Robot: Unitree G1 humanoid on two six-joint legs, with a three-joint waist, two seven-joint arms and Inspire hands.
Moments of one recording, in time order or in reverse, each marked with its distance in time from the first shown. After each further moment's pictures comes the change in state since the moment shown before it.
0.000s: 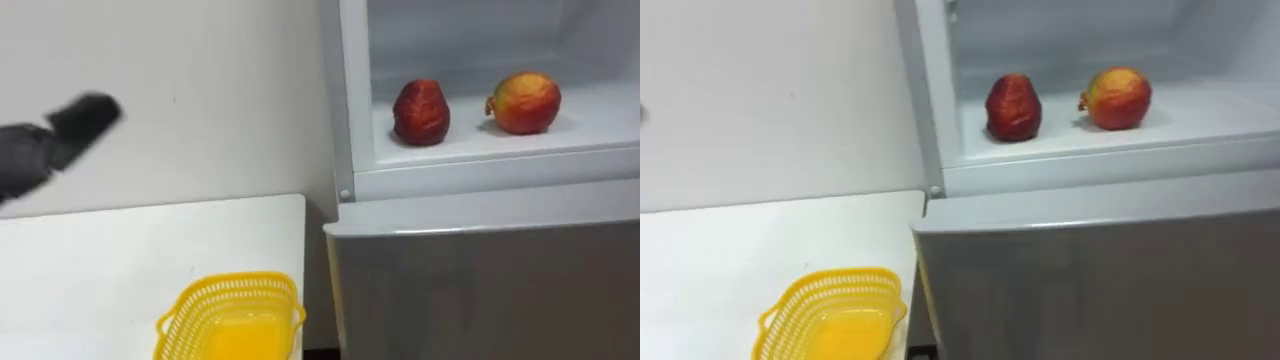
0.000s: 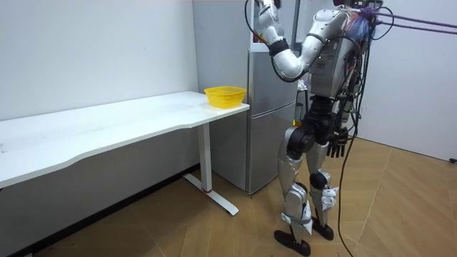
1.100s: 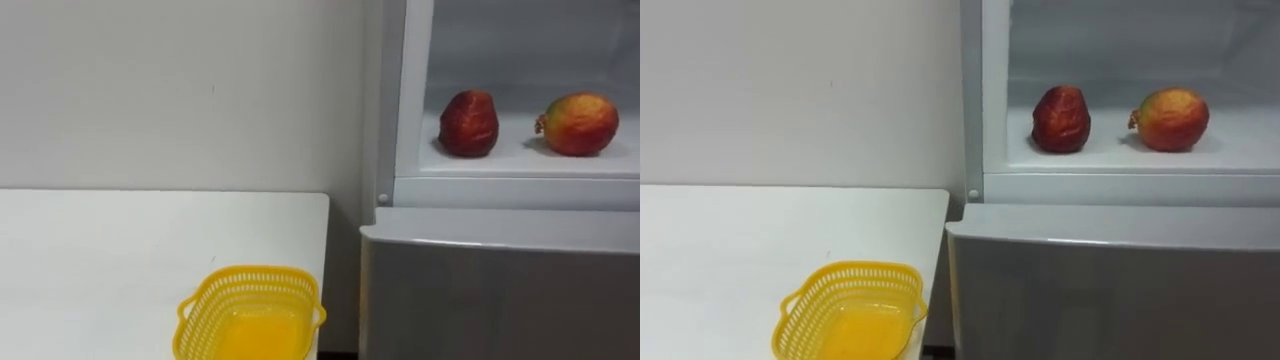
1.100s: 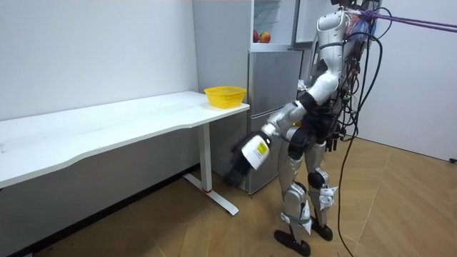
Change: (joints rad) left arm 0.398 -0.232 -0.254 1.342 -0.046 -0.027 0.626; right arm -0.017 0.033 0.053 -0.059 0.002 0.080 0.023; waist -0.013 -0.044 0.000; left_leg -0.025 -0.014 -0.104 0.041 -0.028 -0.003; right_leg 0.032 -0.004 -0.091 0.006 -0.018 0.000
